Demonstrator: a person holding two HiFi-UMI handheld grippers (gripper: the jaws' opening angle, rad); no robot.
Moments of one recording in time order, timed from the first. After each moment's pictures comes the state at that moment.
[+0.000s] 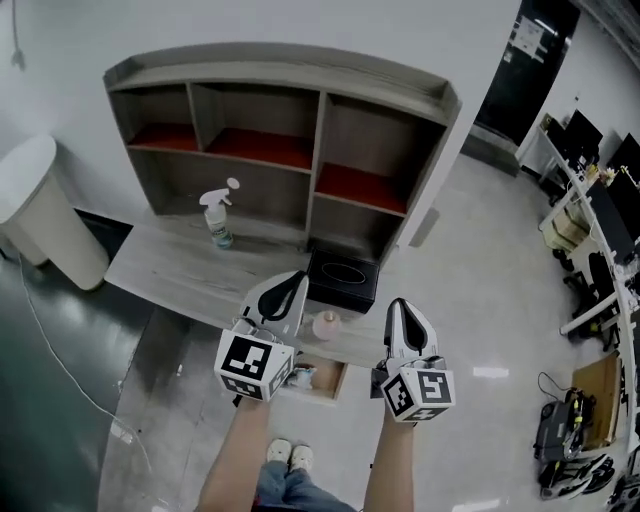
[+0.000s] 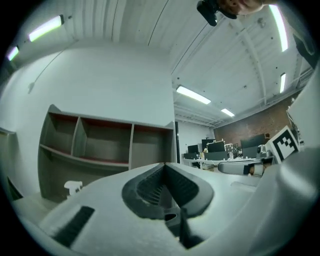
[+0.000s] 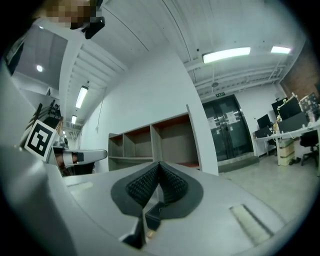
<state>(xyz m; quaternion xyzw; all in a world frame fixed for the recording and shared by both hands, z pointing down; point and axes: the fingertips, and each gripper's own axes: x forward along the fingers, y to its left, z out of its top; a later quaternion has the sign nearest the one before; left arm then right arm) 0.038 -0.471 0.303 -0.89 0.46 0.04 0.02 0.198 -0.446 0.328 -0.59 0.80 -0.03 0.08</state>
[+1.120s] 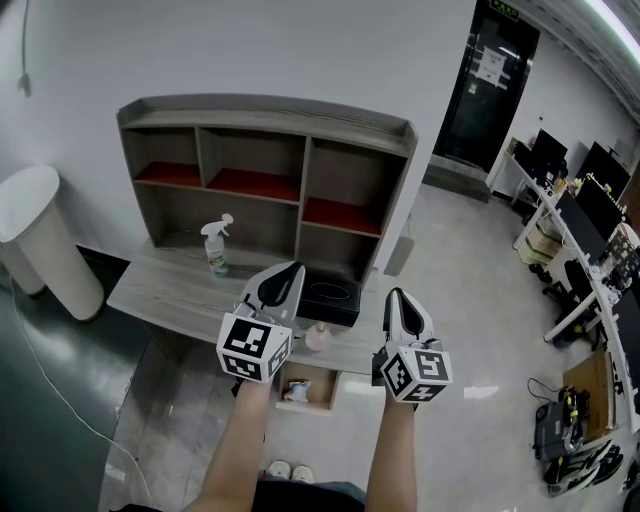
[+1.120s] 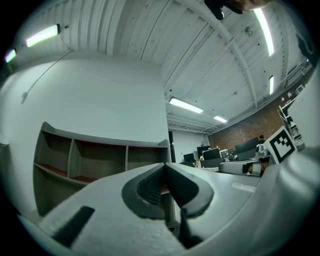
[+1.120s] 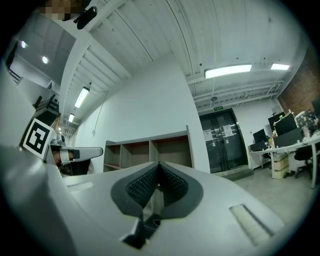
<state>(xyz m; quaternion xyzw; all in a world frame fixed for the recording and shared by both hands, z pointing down) 0.031 -0.423 0.223 -0.89 0.44 0.07 0.07 0.203 -0.395 0.252 -0.61 0.78 0.02 0.09</state>
